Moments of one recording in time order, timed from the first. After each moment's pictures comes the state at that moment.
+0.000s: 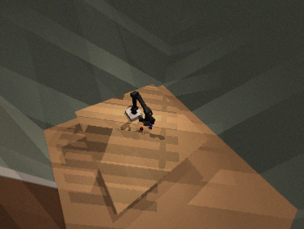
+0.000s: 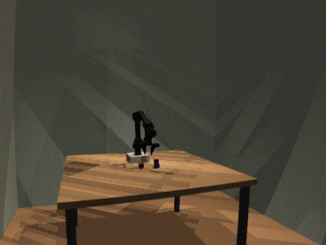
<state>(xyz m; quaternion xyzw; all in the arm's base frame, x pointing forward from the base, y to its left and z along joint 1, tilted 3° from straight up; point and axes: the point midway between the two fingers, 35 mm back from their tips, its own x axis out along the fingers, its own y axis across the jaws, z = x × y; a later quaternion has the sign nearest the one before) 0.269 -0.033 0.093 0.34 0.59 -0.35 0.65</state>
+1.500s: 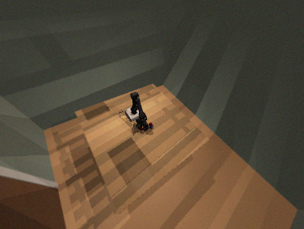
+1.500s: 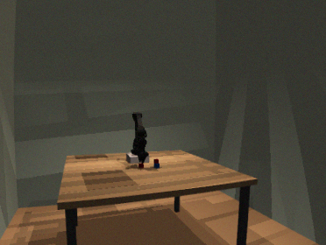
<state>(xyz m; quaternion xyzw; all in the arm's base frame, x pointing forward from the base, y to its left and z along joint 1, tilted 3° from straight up) 0.245 -0.087 0.026 0.53 0.44 -0.53 0.50</state>
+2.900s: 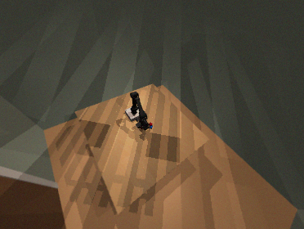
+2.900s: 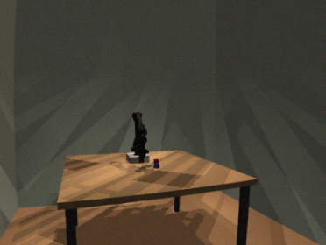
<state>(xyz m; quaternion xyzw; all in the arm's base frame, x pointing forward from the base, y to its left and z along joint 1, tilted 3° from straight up) 0.244 -0.085 0.048 0.52 0.45 -0.53 0.50</state>
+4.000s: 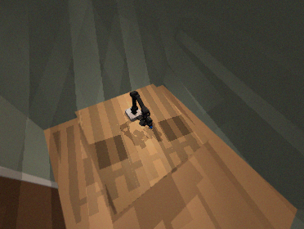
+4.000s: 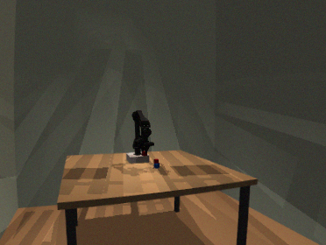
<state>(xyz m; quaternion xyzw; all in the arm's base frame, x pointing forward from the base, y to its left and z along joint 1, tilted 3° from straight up) 0.258 -0.062 0.108 0.45 0.52 -0.46 0.57</state>
